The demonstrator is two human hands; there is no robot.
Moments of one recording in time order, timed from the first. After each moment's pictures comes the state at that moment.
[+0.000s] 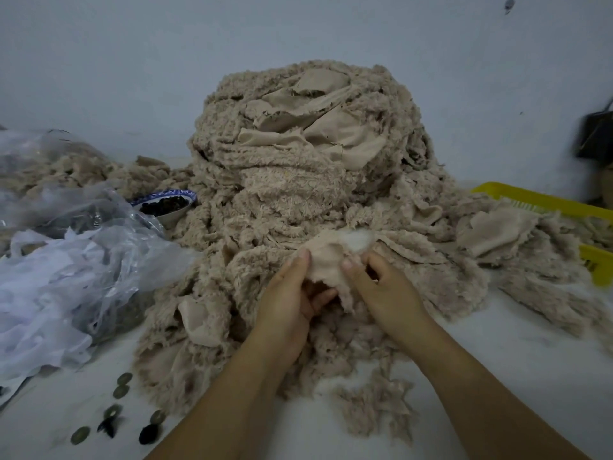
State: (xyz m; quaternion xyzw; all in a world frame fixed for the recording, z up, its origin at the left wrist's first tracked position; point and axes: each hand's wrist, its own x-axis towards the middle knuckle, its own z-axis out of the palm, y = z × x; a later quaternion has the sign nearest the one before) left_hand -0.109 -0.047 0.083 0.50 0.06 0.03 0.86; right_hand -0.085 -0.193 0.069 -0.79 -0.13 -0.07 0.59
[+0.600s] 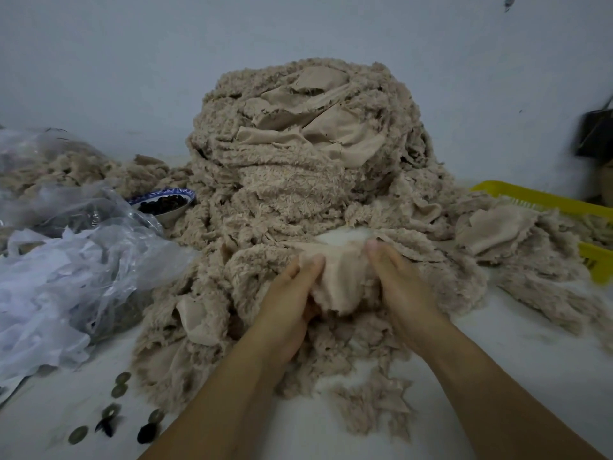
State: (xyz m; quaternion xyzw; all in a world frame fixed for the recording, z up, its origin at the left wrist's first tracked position) left_hand -0.104 -0.044 0.072 0.55 -0.01 -0.01 0.83; right_hand -0.087 -0.199 0.076 -0.67 -0.13 0.00 0.73
